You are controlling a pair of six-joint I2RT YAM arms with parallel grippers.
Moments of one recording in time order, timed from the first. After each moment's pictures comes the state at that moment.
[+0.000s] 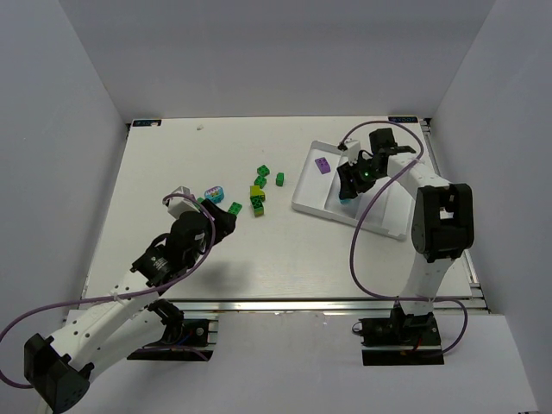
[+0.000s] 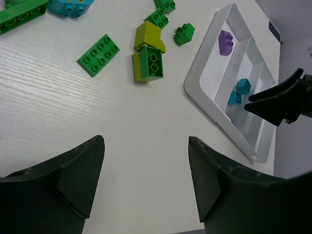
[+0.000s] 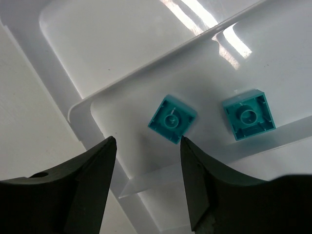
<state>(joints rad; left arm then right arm) -0.66 0.76 0.60 -0.34 -0.40 -0.97 0.15 1.88 1.40 -0.65 -0.51 -0.47</state>
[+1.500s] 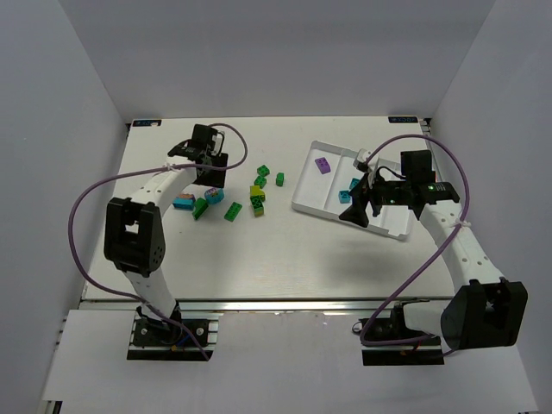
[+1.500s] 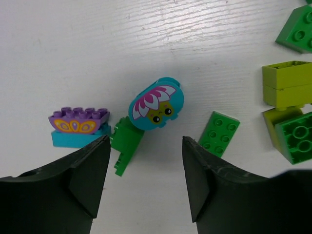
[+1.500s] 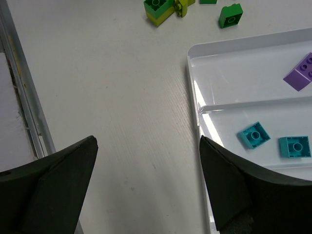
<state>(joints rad) -0.26 1.78 1.43 -0.64 -0.17 -0.06 0.12 1.23 1.05 -0.67 -0.92 -0.66</state>
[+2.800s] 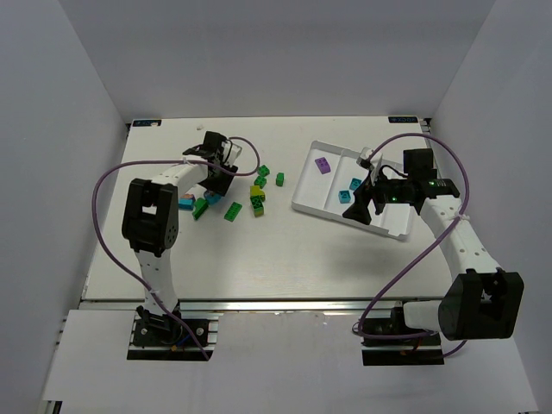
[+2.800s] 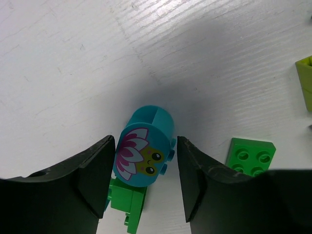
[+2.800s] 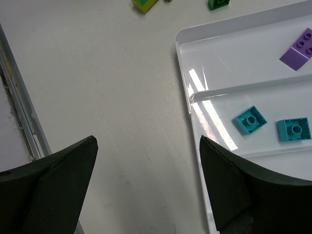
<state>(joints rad) -0.26 2.01 1.48 -0.56 -0.10 0.25 0.08 1.28 1.06 -0.69 -0.90 -0.66</state>
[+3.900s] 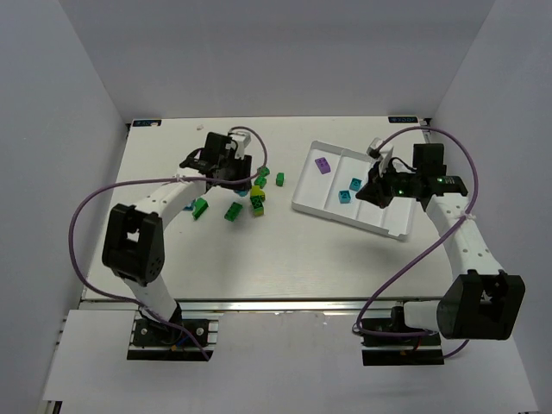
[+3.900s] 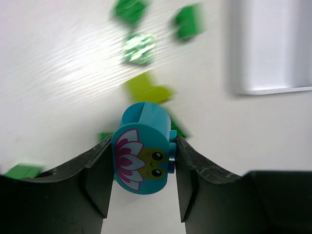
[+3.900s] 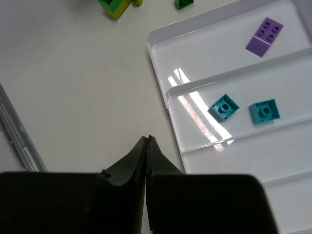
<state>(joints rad) -0.34 1.76 1.31 -0.42 0.13 -0.07 0.04 1.28 1.09 -0.67 -0.85 -0.59</state>
